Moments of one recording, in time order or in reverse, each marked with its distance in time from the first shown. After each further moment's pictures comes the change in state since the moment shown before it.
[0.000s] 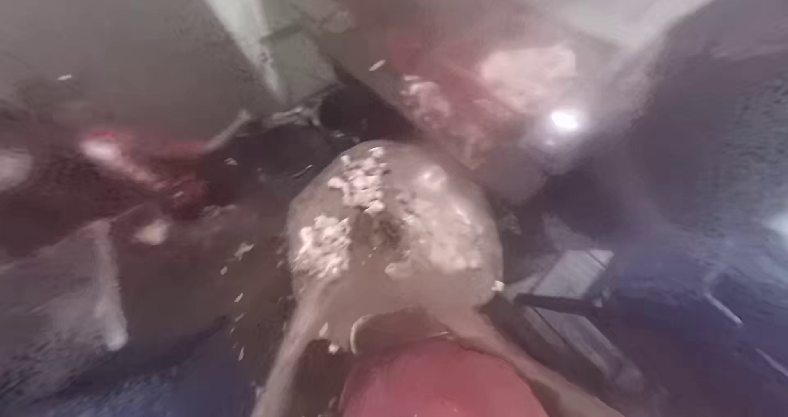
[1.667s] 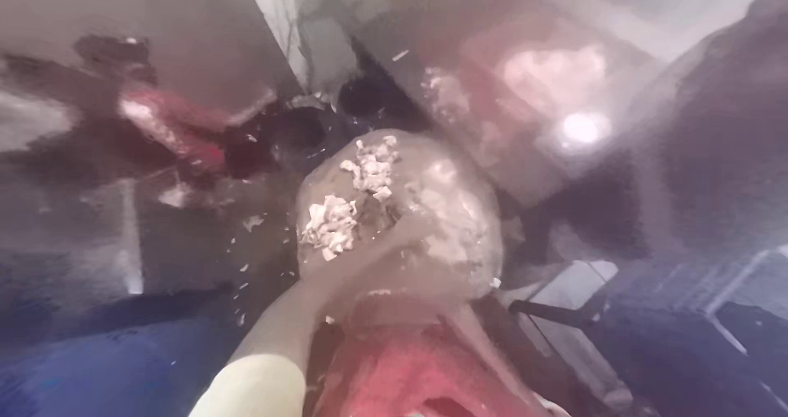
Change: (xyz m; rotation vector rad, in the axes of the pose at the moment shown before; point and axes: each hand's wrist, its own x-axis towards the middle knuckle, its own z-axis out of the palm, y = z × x) left_hand 0.164 0.153 0.130 0.652 -0.442 0.697; right_hand -0.056 -0.043 0.007 -0.251 0.377 -0.007
